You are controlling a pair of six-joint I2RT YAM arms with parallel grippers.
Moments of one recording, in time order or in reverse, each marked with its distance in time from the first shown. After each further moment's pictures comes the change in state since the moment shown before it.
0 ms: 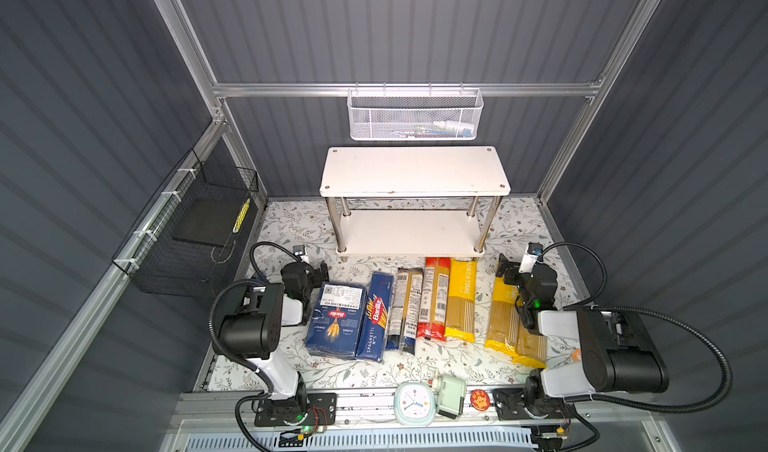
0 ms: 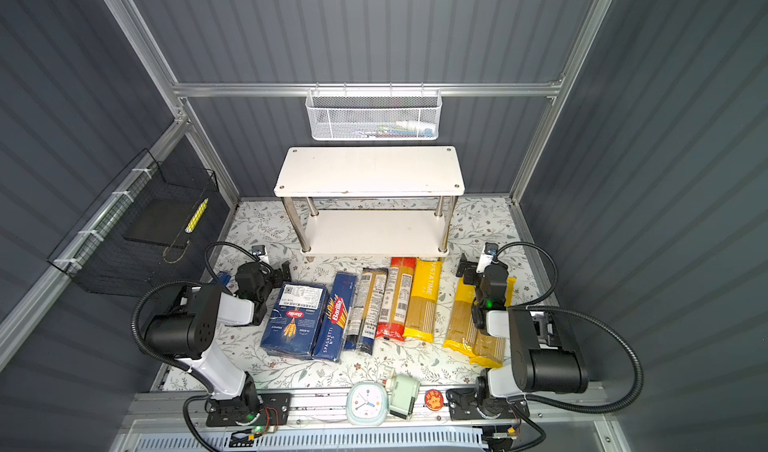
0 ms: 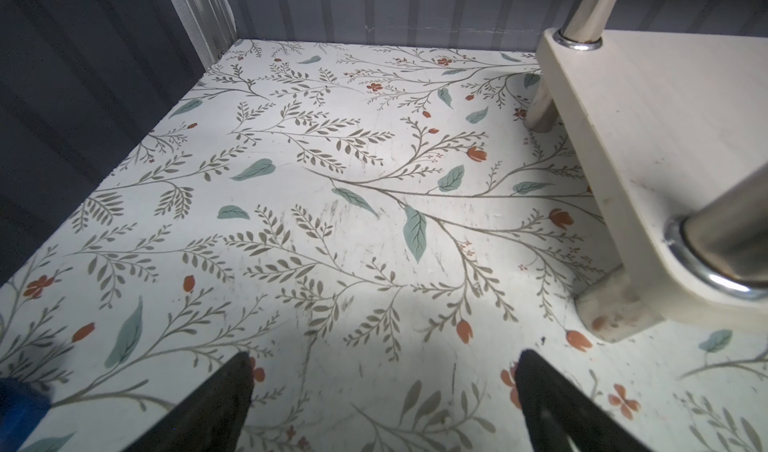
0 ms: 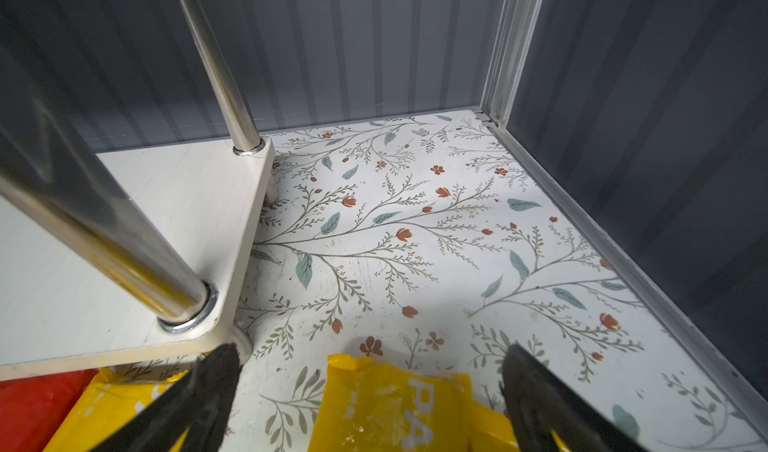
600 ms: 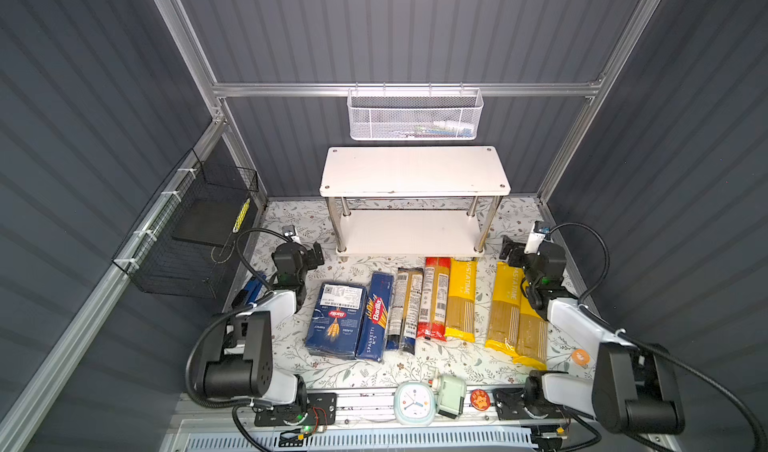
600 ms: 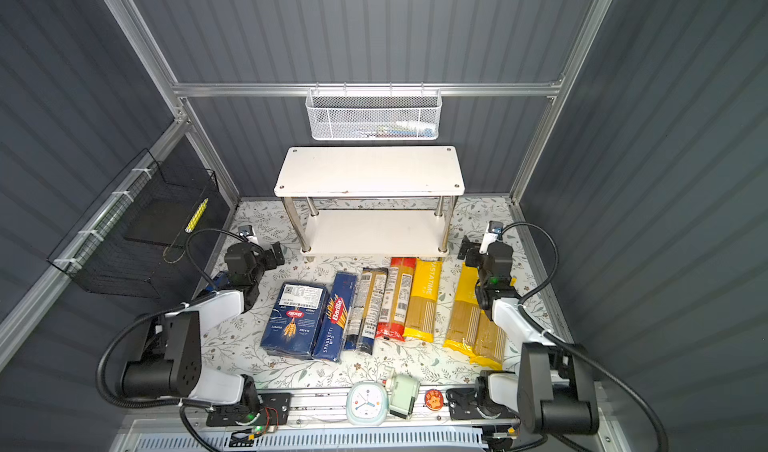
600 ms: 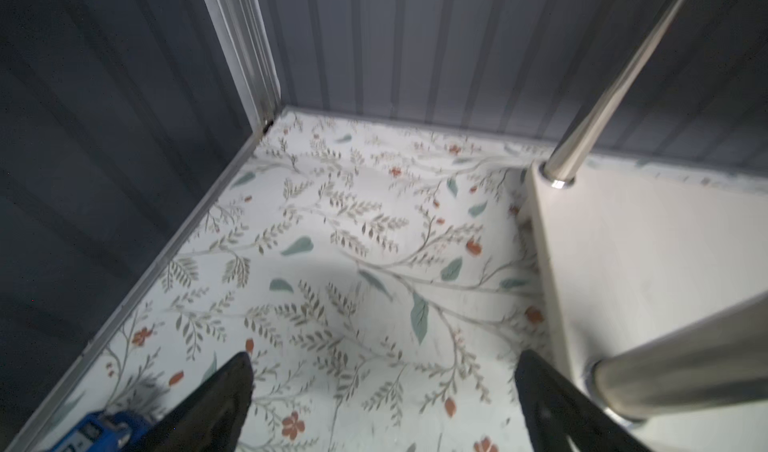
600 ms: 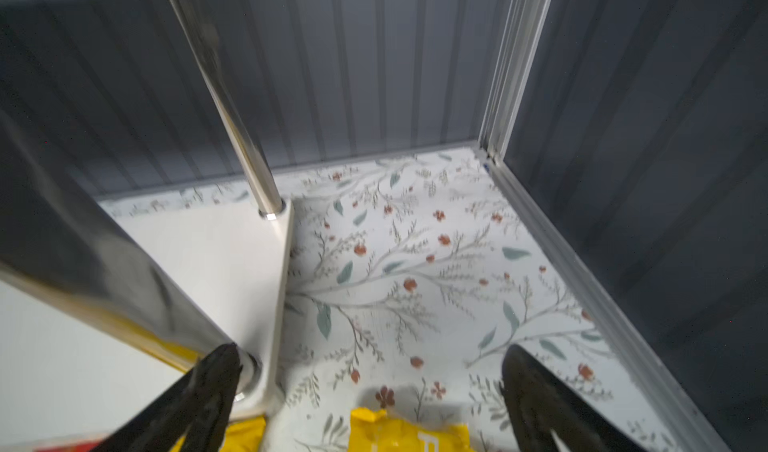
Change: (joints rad) left arm -0.007 -0.301 0.208 -0.444 -0.041 -0.093; right arm 0.041 -0.271 0.317 -0.592 0.036 0.054
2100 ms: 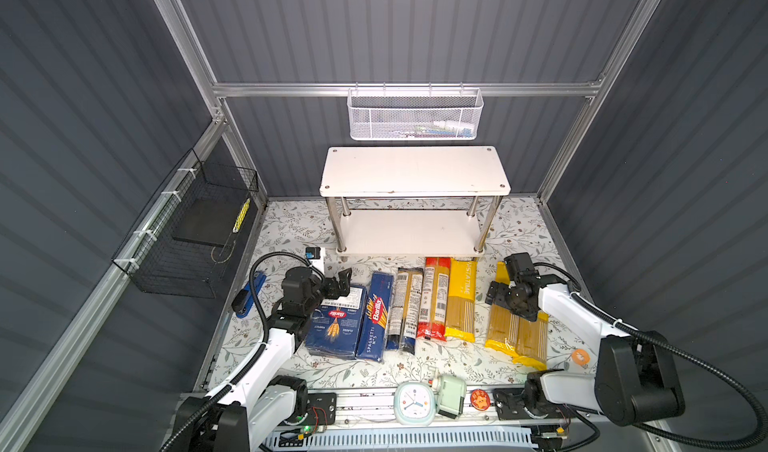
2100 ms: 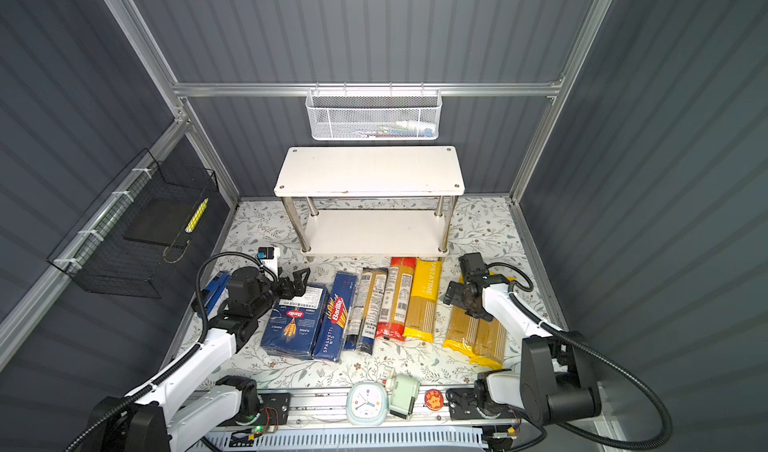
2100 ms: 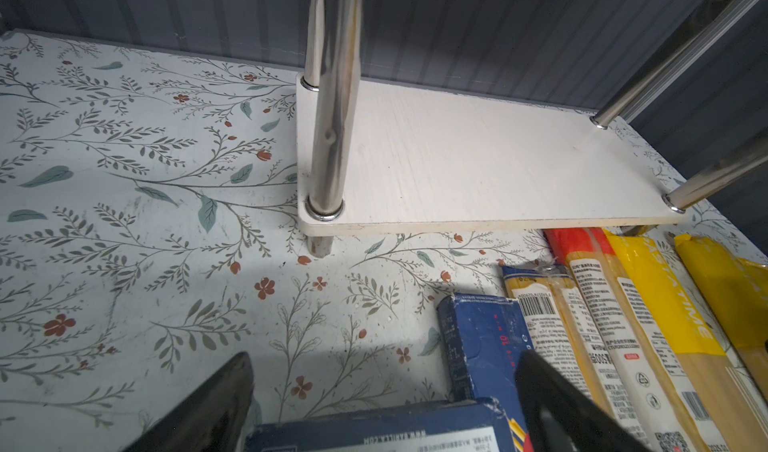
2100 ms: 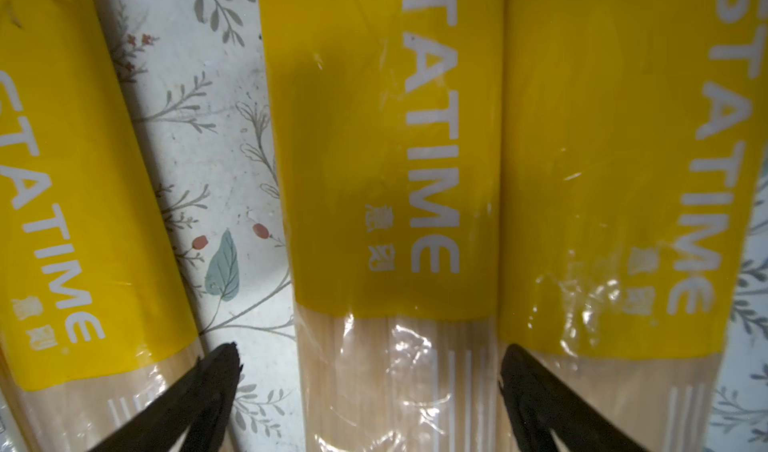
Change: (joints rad) left arm -0.195 -0.420 -0.238 -0.234 0.268 -0.080; right arm 0.146 0.121 0.077 -0.951 0.017 0.430
